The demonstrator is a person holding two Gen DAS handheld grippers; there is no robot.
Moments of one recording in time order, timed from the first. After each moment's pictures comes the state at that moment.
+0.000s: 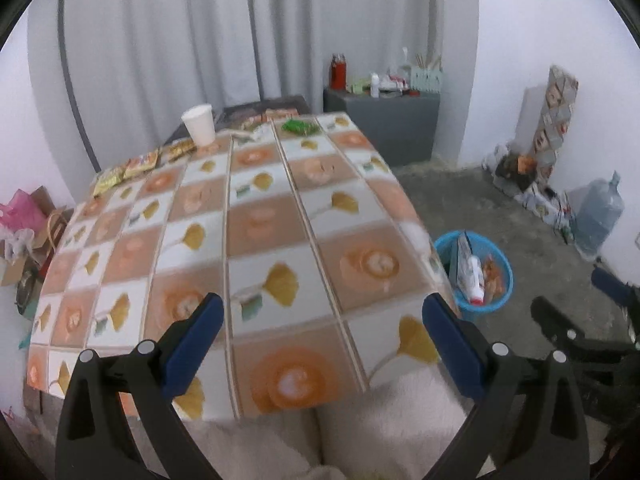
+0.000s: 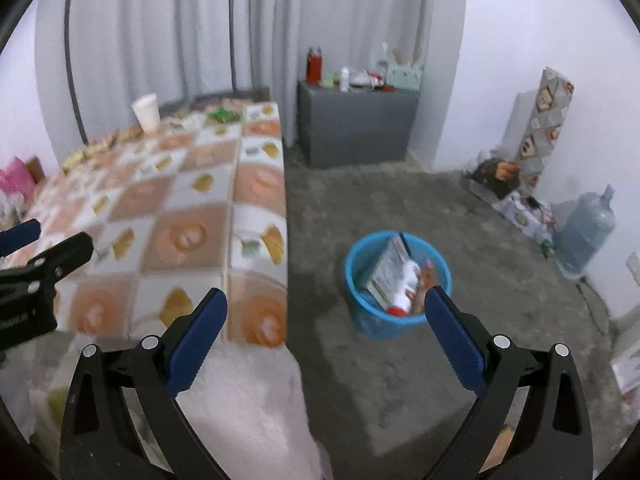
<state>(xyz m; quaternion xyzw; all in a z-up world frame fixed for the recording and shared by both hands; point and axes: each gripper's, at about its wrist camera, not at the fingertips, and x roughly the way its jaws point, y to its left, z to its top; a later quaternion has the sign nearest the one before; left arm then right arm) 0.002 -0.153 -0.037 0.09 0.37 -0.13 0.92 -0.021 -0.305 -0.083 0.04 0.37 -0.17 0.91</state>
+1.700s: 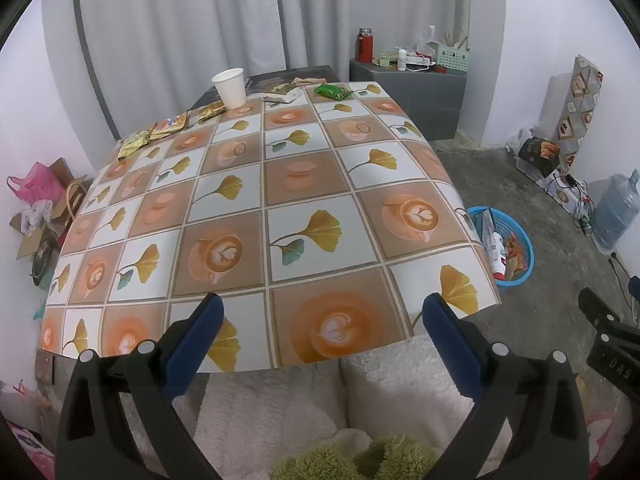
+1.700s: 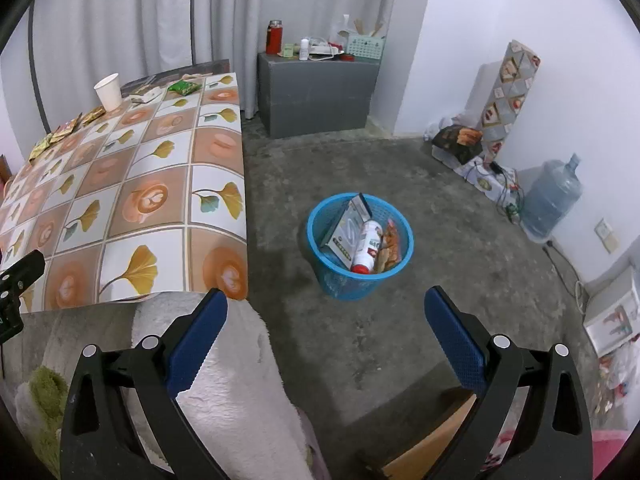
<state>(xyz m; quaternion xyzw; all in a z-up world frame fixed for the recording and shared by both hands) -0.010 -0.123 -0.049 0.08 0.40 -0.09 0.91 -0.043 -0.313 -0.091 0.04 0.41 -0.23 0.88</state>
